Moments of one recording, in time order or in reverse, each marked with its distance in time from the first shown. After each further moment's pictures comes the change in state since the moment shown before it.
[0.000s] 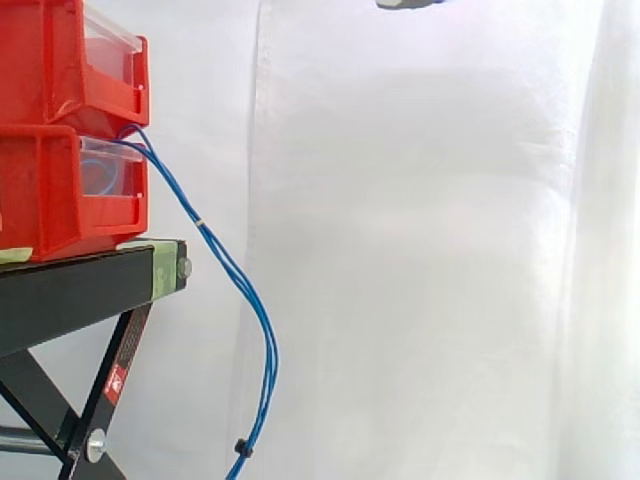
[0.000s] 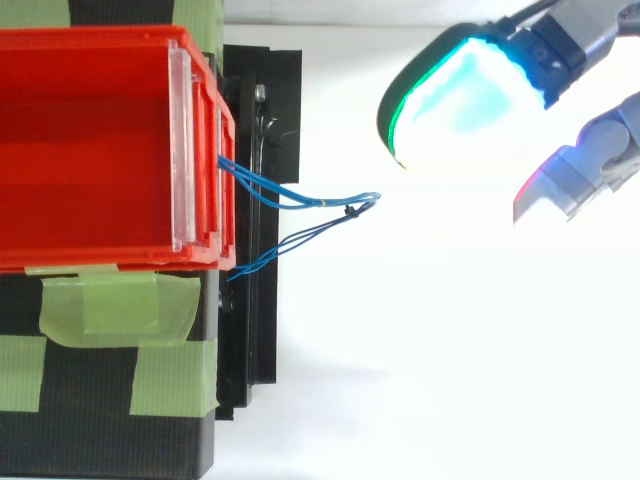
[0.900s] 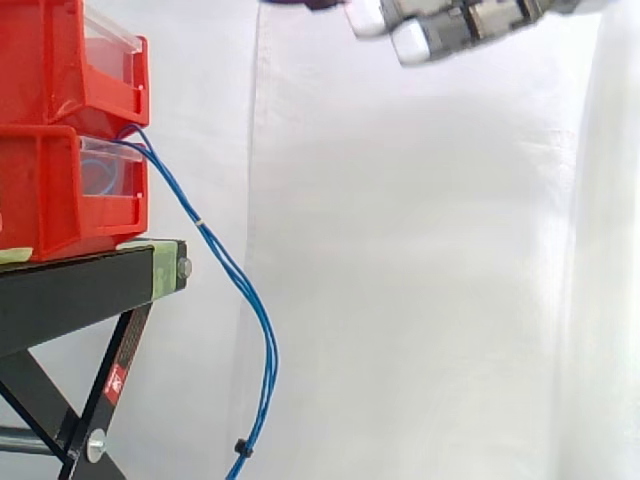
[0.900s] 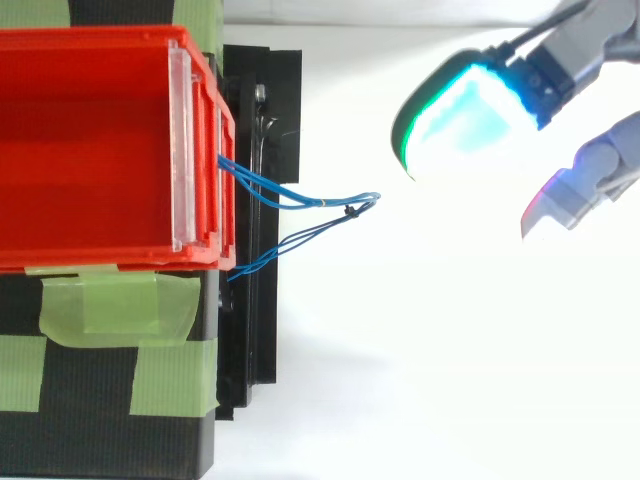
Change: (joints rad) arm -0.009 0.000 -0.056 0.006 -0.013 -0.016
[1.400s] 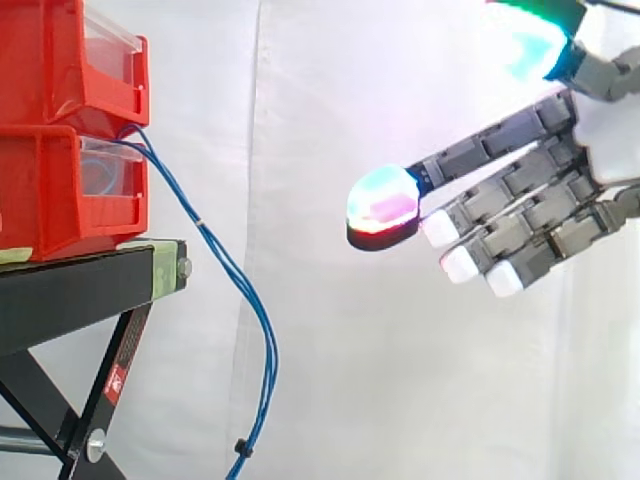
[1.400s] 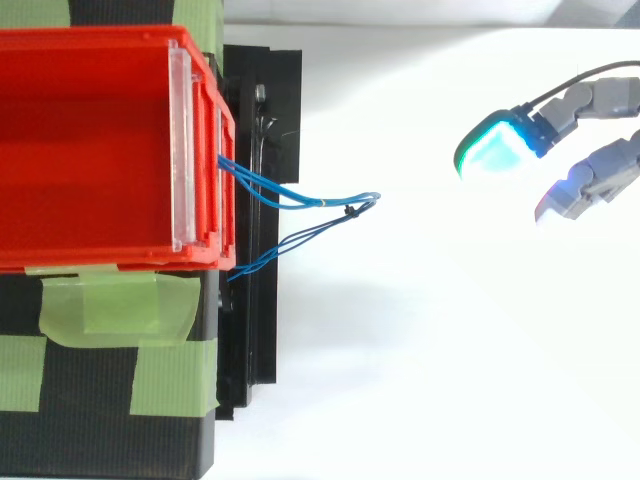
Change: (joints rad) arm -0.026 0.000 -0.277 0.173 0.032 0.015
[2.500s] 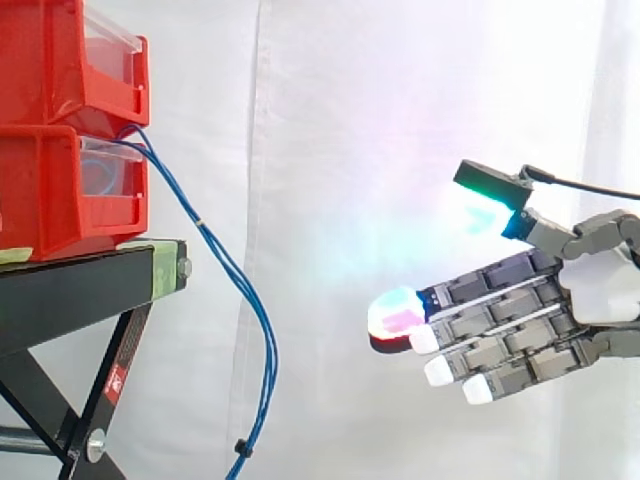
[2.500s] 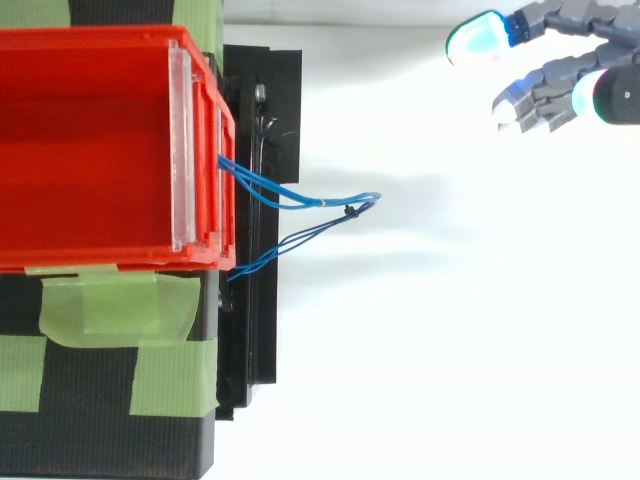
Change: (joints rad) arm 0.027 -0.157 -0.169 0.370 0.343 0.167
